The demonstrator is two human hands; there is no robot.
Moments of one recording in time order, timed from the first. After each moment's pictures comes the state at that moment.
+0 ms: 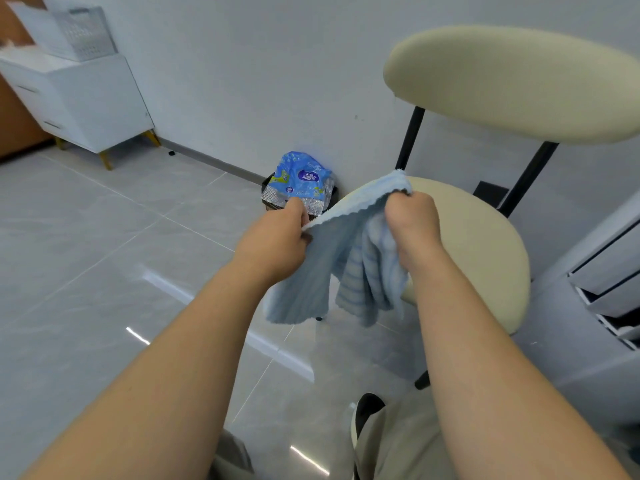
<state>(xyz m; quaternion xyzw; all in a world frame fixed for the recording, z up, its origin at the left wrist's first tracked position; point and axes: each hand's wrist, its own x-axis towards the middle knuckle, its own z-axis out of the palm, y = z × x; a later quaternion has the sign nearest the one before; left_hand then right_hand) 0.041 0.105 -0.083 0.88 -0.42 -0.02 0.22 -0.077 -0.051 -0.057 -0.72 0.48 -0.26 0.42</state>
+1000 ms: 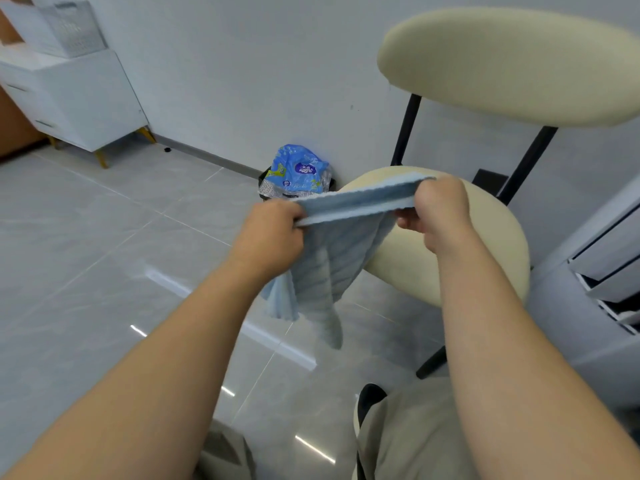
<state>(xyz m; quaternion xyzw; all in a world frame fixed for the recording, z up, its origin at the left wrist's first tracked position) 0.037 0.106 -0.082 0.86 -0.45 0.03 0.25 -0.092 -0.082 -0.052 -0.55 0.52 -0.30 0.59</state>
